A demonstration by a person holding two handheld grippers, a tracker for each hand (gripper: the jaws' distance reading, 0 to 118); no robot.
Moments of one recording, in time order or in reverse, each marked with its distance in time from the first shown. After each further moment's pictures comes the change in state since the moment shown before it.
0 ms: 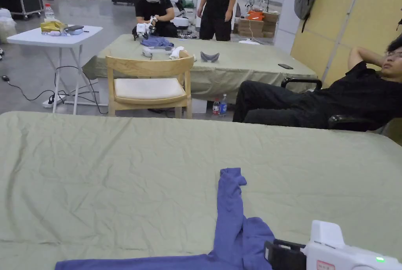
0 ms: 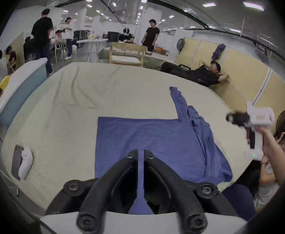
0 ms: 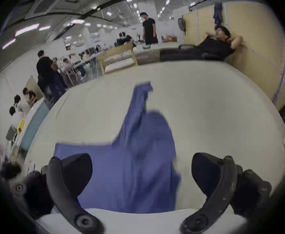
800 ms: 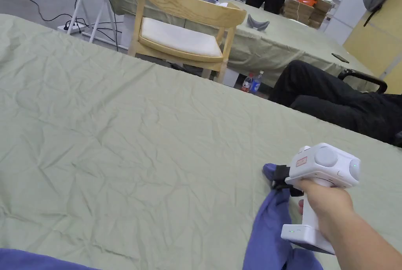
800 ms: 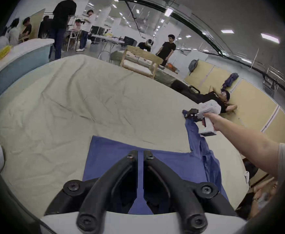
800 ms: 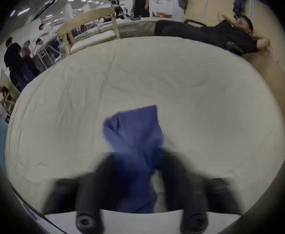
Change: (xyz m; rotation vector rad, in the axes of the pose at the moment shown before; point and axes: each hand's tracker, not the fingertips) left arm -0.051 0.018 -0.100 0.093 -0.040 0.248; right arm -0.015 0.169 -0.346 -0.277 -0.174 0.023
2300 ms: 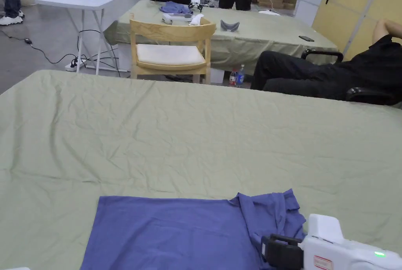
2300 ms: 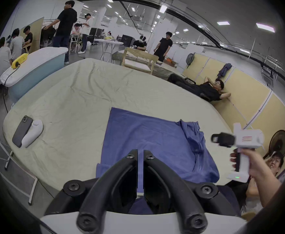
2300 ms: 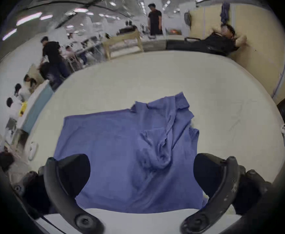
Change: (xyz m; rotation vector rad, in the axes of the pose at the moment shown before) left arm 0.020 -0.072 0.195 -0.052 0.033 -0.069; right arm 0.010 -0.394 0.362 0.182 0.217 0.043
